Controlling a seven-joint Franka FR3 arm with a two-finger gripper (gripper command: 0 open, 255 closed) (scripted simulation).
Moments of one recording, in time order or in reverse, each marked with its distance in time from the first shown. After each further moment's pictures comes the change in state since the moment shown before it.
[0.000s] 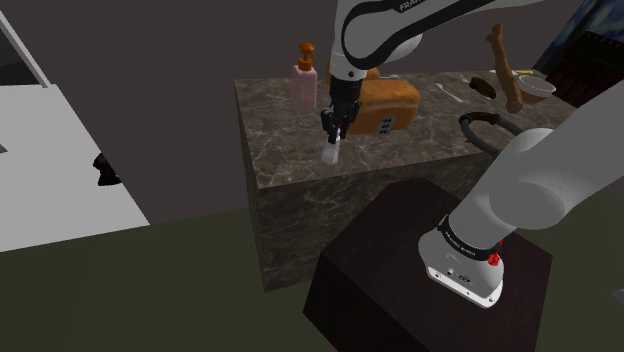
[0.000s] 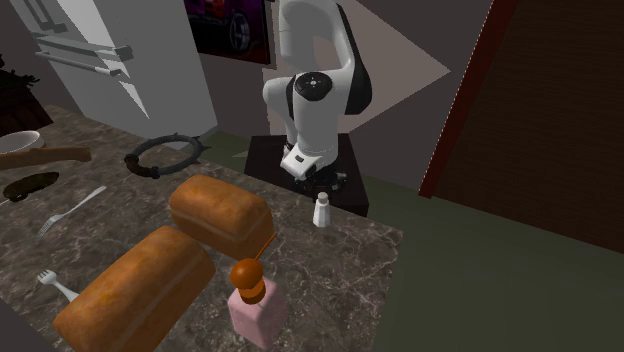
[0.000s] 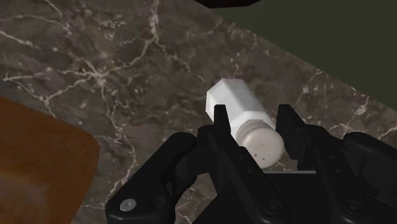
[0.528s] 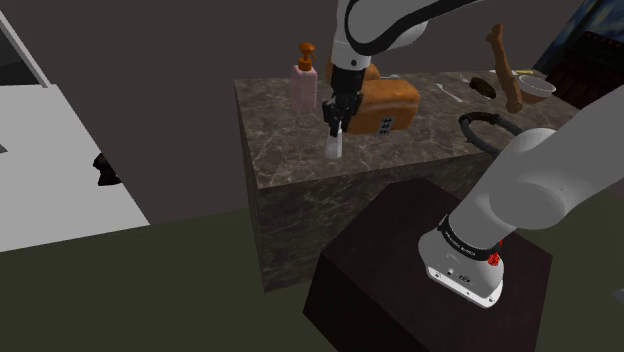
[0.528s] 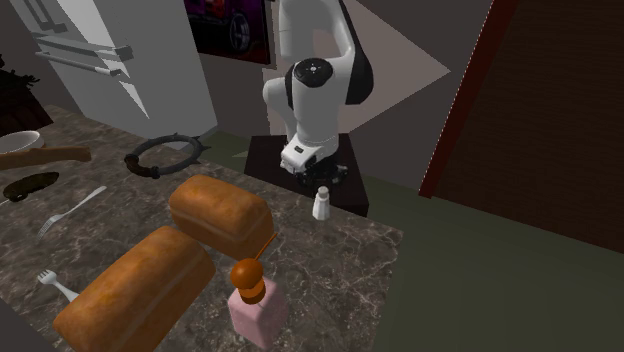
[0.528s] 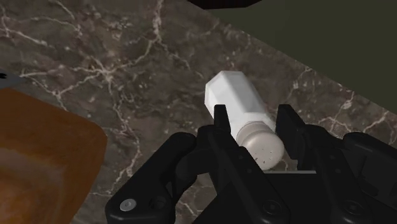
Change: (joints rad) arm -0.001 -0.037 -0.002 0.033 -0.004 -0.070 0.005
